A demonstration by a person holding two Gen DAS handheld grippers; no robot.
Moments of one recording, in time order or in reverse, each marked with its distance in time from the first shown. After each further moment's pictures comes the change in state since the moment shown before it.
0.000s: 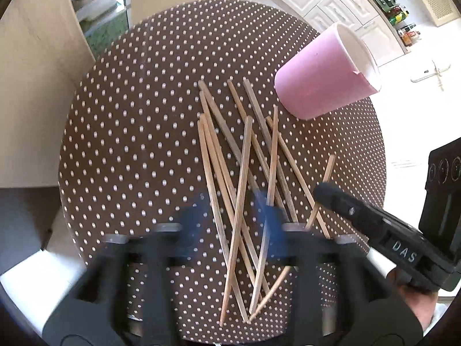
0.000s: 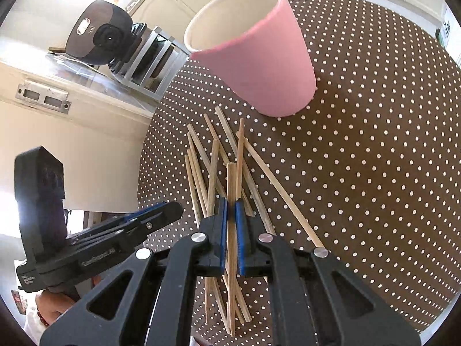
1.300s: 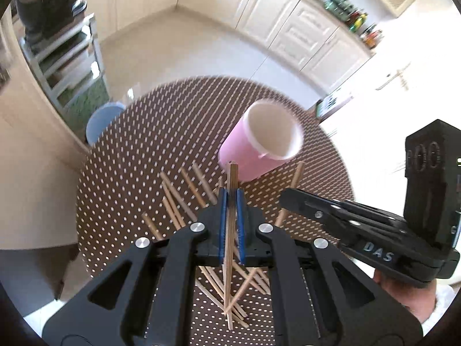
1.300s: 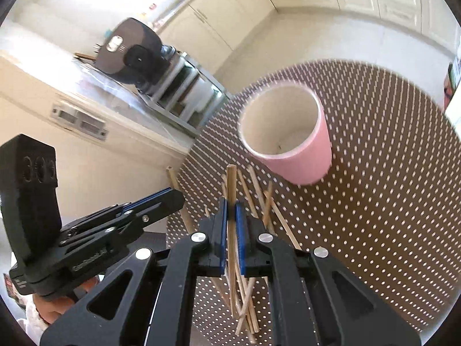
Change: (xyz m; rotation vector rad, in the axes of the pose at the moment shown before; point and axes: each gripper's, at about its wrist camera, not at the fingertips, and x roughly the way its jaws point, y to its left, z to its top) left arm -0.087 -0.073 0.043 0.175 -0.198 -0.070; right arm -0.065 0.040 0.043 -0.116 -0.131 0.054
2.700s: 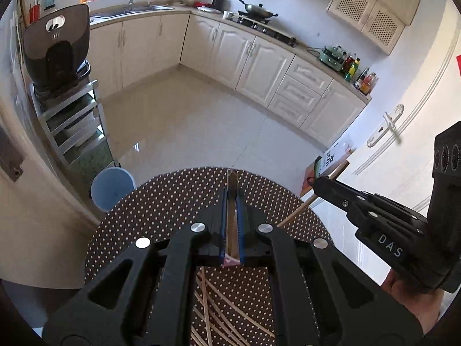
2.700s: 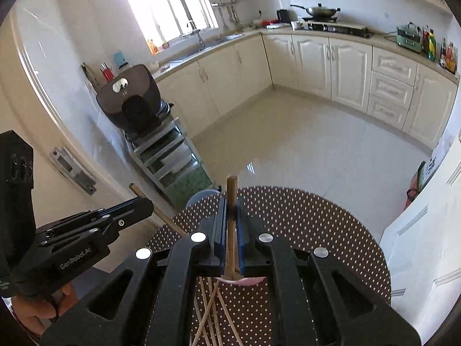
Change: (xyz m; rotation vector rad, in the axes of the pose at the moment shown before) left arm -0.024 -0.031 0.067 0.006 -0.281 0.049; right arm -0.068 0.012 0.086 -0.245 -0.286 -0.197
